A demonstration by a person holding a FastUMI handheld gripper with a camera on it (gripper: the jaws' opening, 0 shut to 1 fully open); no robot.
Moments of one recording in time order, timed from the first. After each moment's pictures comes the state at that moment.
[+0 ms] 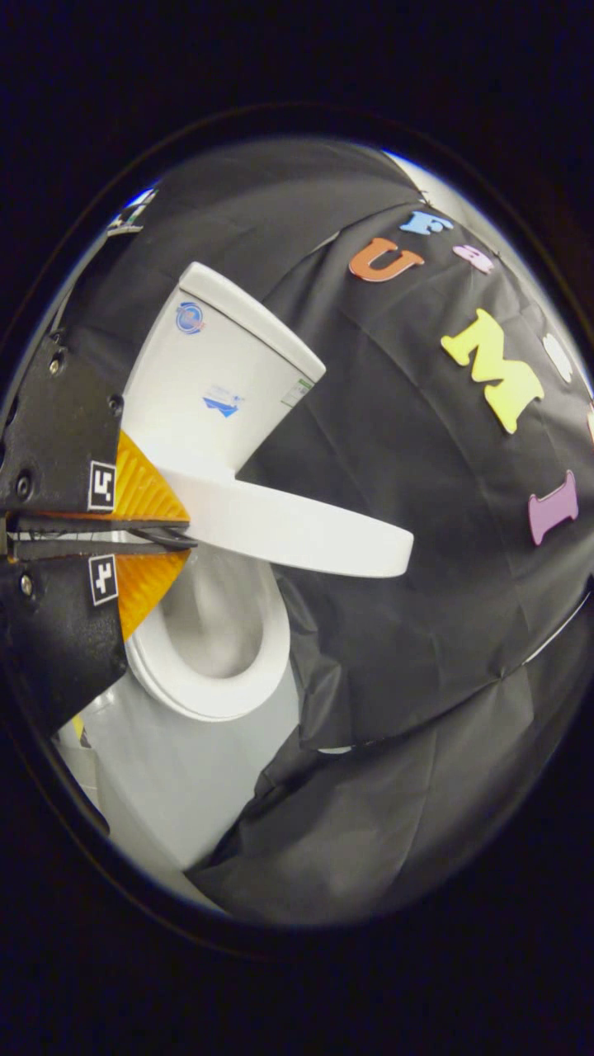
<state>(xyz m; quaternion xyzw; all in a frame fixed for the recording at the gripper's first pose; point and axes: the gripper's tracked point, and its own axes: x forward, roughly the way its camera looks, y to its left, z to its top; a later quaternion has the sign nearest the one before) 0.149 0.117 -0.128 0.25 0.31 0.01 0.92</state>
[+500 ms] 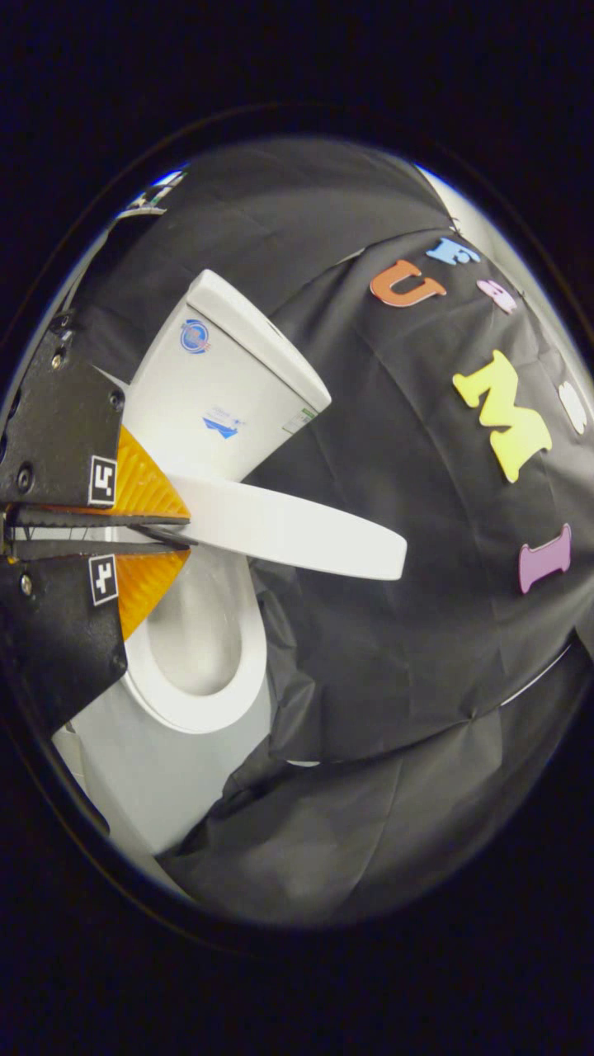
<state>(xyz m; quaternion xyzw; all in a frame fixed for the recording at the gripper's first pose) 0.155 0.157 -0.098 0.19 0.30 0.02 0.93</state>
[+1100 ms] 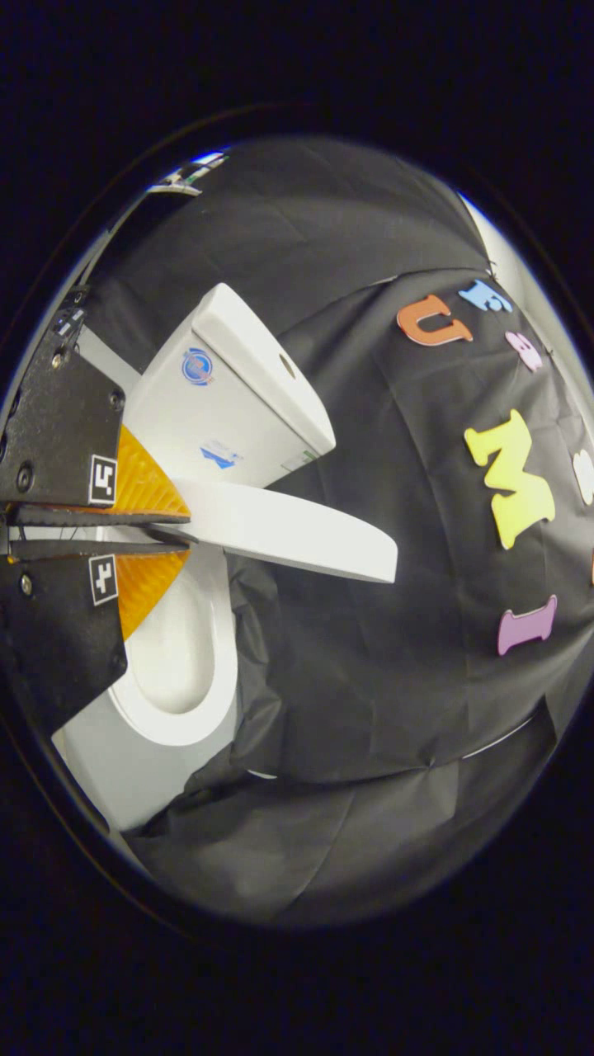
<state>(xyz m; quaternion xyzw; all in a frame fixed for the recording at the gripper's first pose) 0.165 0.221 -0.064 0.12 0.28 0.05 0.95</state>
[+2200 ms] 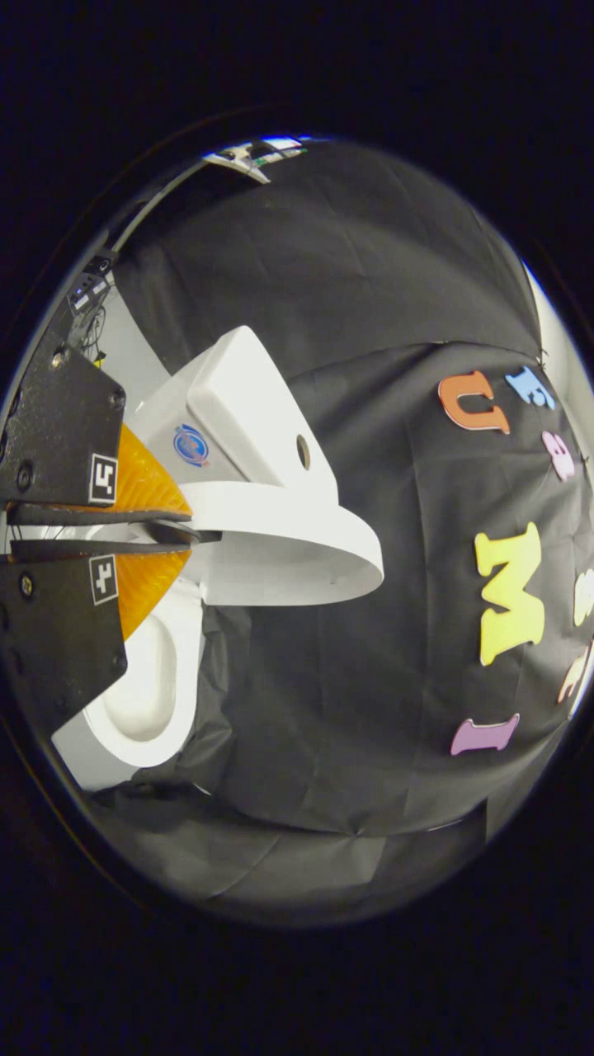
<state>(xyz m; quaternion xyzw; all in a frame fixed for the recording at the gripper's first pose) 0.183 0.342 -0.054 0.01 0.26 0.10 0.96</state>
